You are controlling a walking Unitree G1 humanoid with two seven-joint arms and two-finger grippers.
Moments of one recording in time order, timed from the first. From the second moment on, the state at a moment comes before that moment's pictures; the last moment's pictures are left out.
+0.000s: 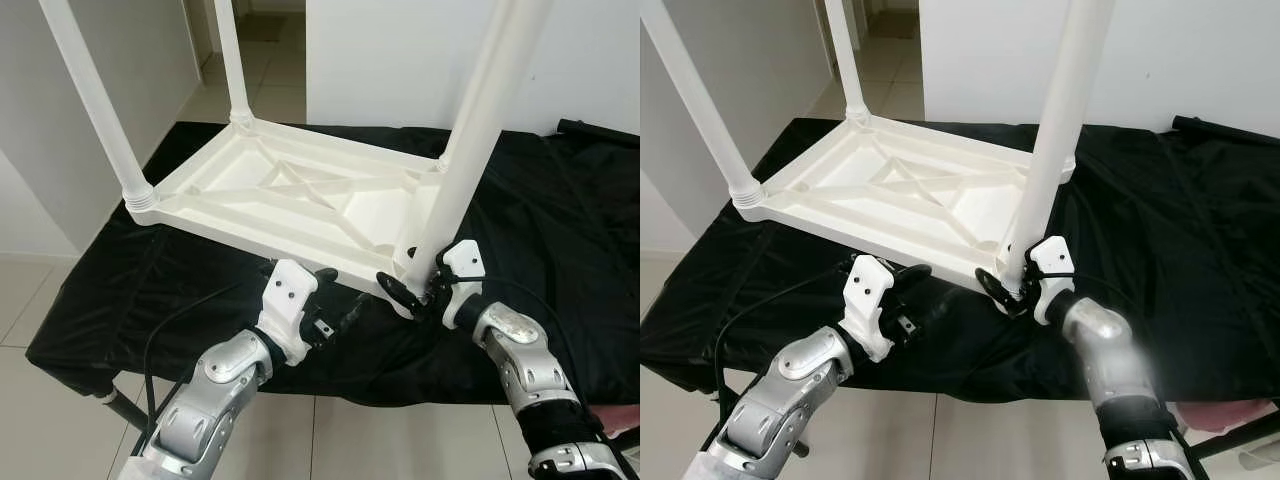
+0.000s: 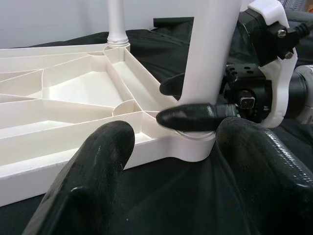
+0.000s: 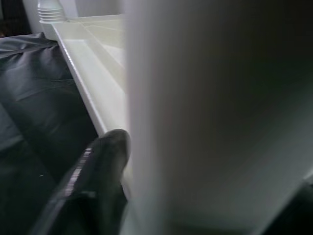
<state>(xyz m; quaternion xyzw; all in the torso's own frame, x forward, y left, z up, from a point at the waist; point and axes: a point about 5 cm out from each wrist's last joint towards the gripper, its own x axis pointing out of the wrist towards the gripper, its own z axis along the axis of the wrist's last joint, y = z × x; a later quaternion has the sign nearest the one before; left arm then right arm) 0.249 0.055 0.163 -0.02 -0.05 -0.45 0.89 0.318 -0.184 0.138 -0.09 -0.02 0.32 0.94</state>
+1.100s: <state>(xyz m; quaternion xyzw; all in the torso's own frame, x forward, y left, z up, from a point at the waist) 0.268 0.051 0.172 0.01 -0.09 -0.44 0.89 0.281 -0.161 0.129 -0.01 -0.05 0.10 0.99</state>
